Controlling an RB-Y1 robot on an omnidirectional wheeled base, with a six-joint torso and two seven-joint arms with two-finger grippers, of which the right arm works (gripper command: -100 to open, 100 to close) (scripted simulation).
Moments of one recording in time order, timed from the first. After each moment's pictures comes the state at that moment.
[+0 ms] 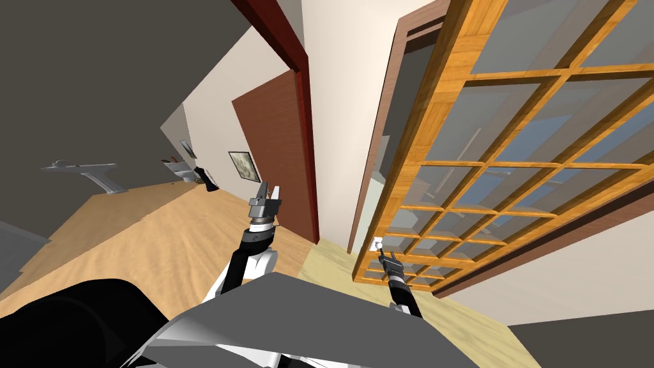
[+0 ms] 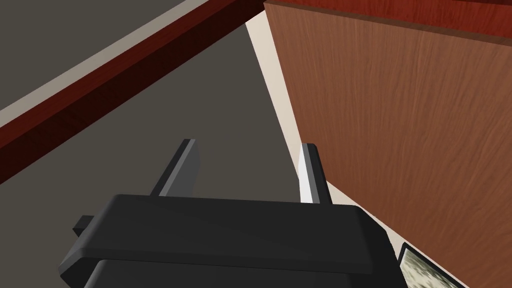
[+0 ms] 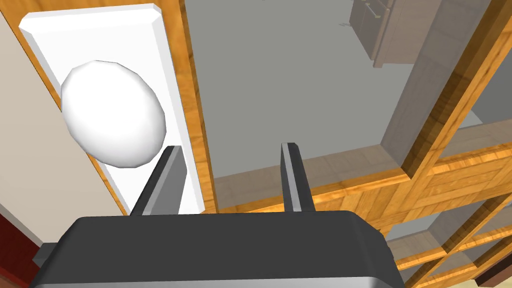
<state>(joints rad) -0.06 -0.31 0.26 -0.64 -0.55 -0.82 -1.51</state>
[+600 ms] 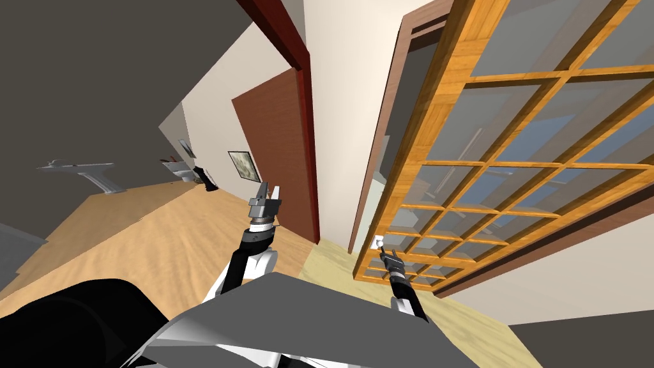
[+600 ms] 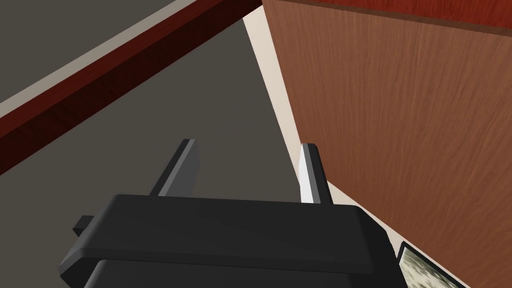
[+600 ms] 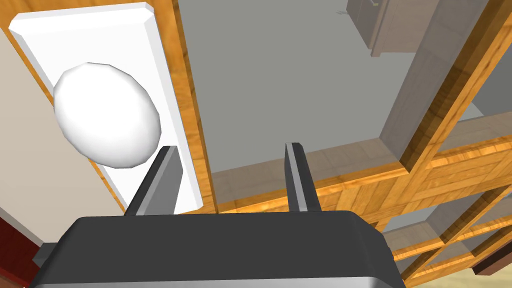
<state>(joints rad) -0.08 -0.33 0.24 -0.67 -0.57 -0.74 -1.51</state>
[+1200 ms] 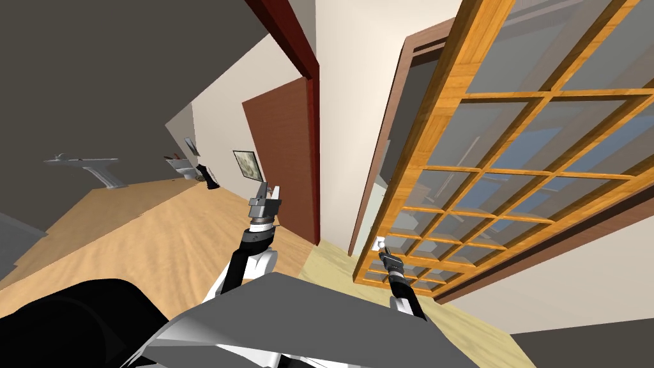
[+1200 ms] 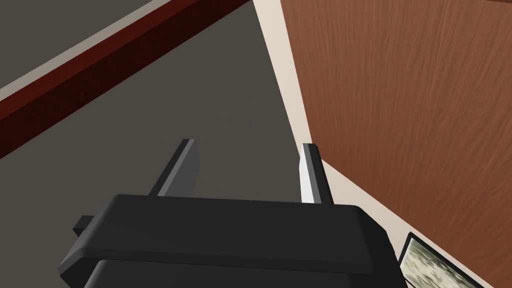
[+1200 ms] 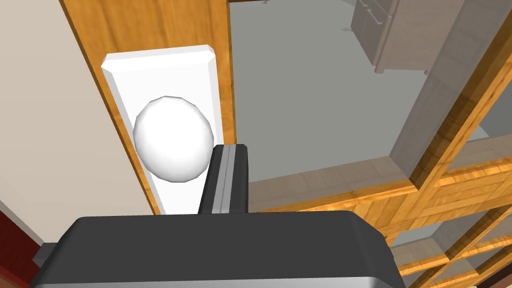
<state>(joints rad) -0.08 -0.33 0.24 -0.67 -0.57 -0.75 -1.51</state>
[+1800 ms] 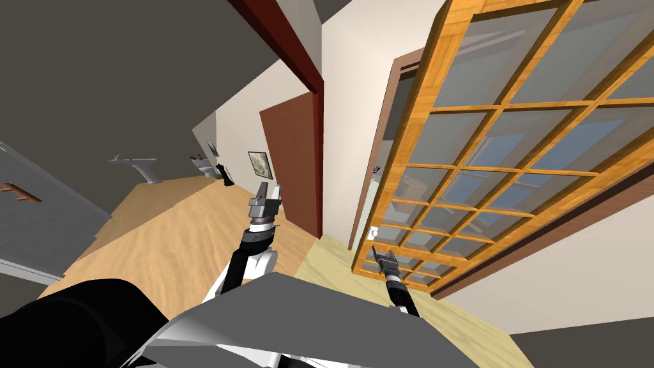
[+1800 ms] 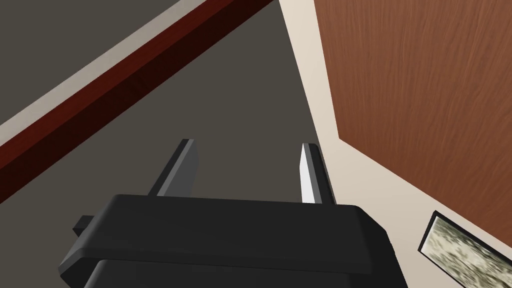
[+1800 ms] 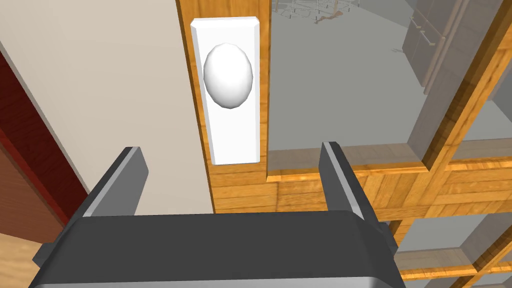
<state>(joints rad) -0.06 -0.33 0.34 -0.66 -0.51 -0.87 -1.58</state>
